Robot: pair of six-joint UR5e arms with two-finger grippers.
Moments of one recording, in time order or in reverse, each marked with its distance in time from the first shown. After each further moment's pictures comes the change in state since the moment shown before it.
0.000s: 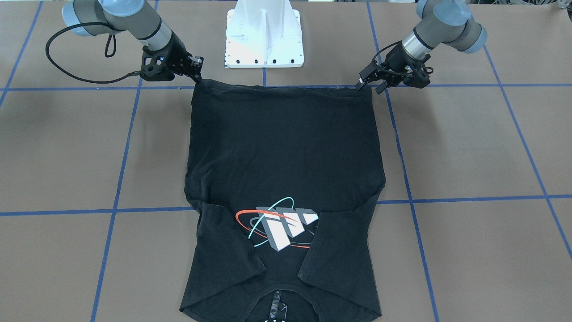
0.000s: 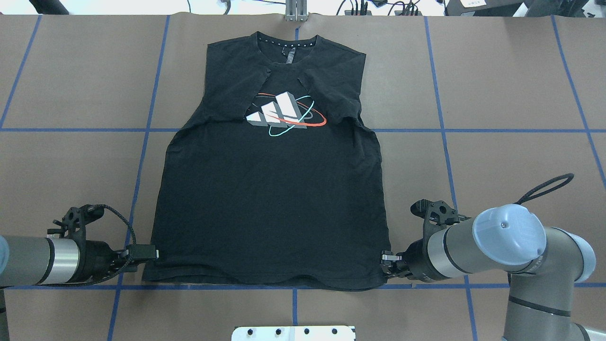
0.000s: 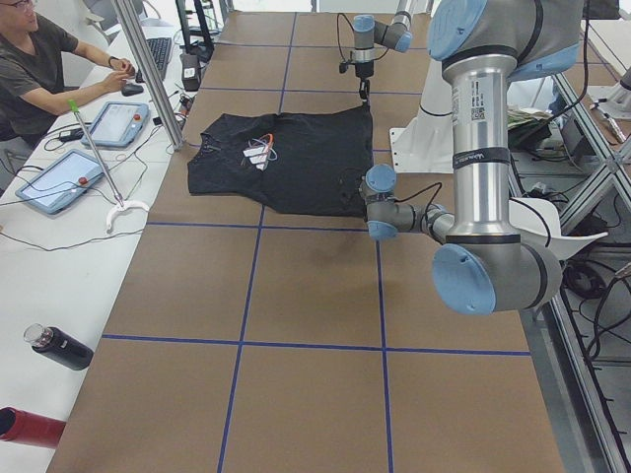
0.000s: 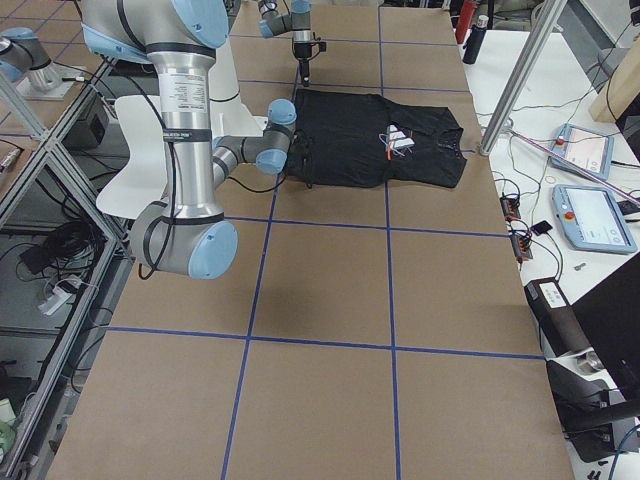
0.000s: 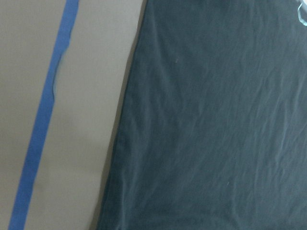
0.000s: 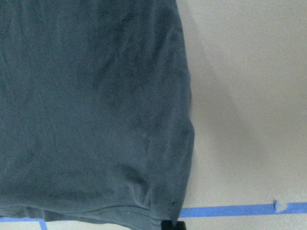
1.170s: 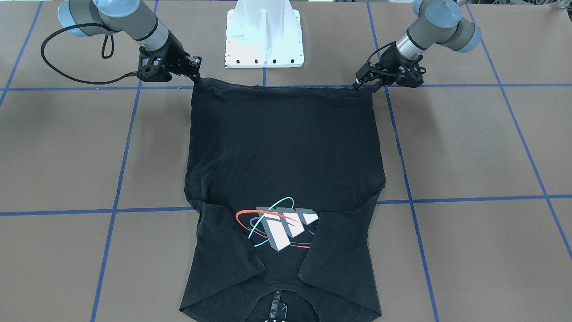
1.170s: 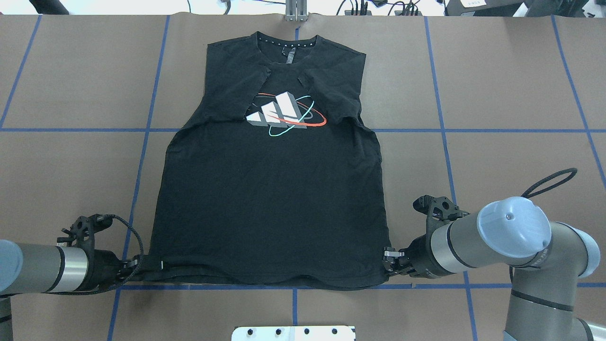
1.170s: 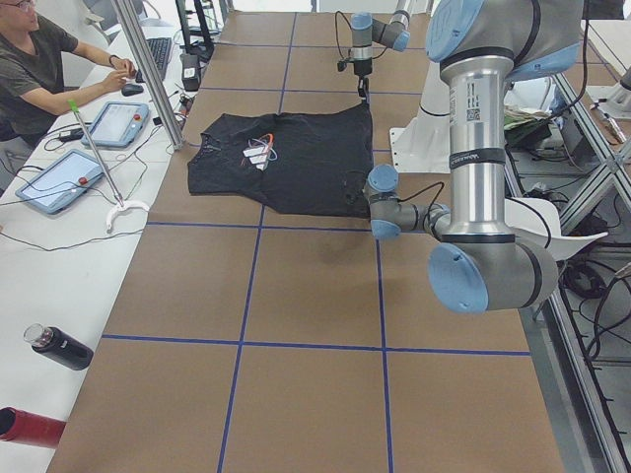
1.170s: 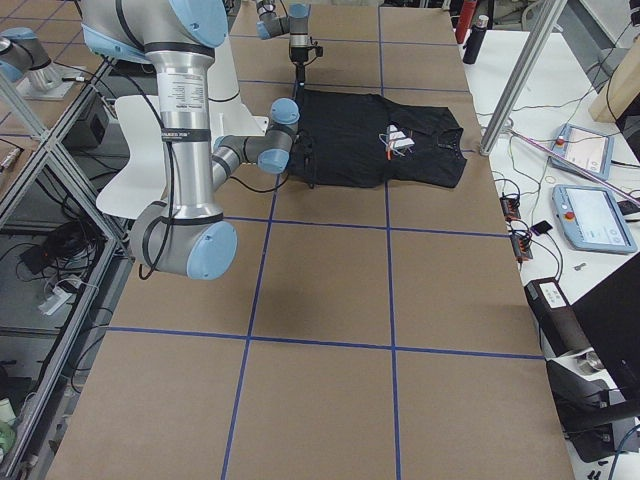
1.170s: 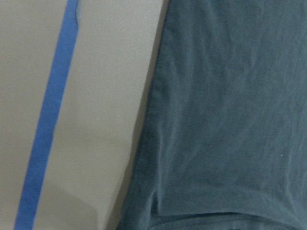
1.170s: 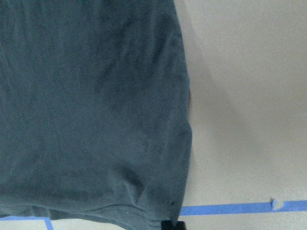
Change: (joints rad) left arm 0.038 -0.011 0.008 0.037 0.001 0.000; right arm 0.021 -0.001 0.003 0.000 0.033 -0.001
